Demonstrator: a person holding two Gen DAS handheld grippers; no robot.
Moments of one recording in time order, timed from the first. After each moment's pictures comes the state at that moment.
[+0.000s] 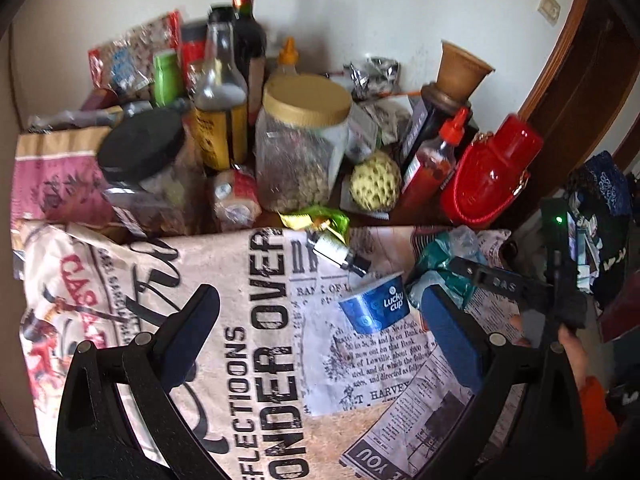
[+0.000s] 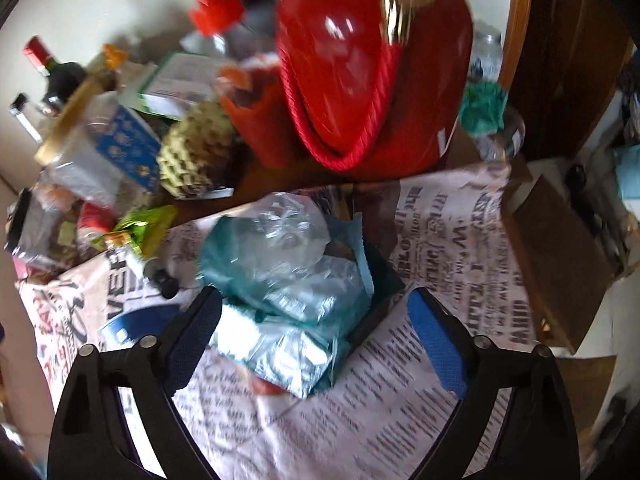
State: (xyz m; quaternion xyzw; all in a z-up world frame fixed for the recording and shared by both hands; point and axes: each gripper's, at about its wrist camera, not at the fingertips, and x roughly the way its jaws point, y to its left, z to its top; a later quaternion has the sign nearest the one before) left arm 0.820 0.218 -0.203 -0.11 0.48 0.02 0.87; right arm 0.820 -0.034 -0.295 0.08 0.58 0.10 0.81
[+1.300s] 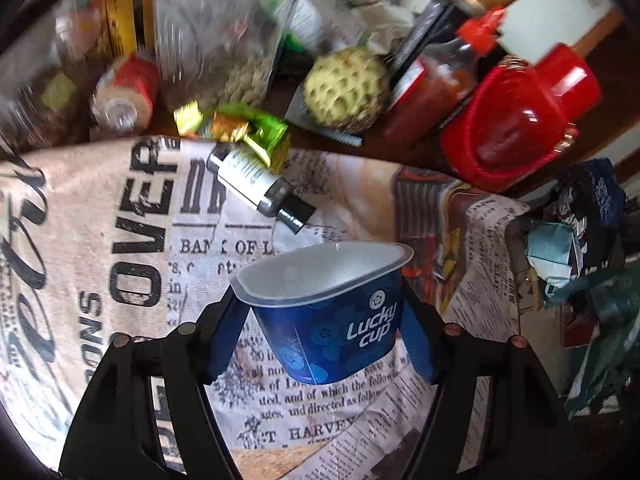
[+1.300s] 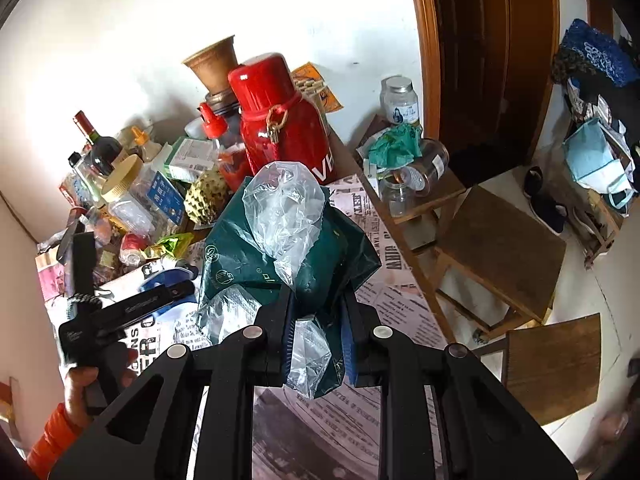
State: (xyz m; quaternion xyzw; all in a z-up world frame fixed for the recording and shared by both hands) left arm 0.869 0.157 -0.303 -0.17 0.55 -0.01 0.82; right arm 0.689 -0.114 -0.185 0.13 0.47 0.04 0.87
